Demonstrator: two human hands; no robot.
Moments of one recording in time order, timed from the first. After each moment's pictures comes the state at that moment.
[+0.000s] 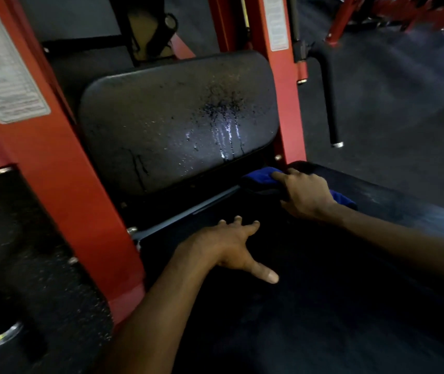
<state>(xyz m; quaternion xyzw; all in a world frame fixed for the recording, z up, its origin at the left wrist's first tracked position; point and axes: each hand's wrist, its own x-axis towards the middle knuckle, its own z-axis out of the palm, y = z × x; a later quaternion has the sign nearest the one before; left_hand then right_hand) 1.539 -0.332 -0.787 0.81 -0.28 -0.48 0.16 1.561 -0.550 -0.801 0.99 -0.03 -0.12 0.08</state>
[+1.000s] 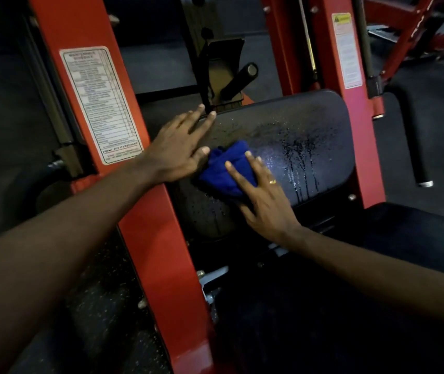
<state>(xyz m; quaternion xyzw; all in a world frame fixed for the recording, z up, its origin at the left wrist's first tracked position) 1.785 -0.144 -0.794 0.94 -0.32 0.11 0.06 1.682 -0.372 -0.883 0.95 0.19 0.19 -0.15</state>
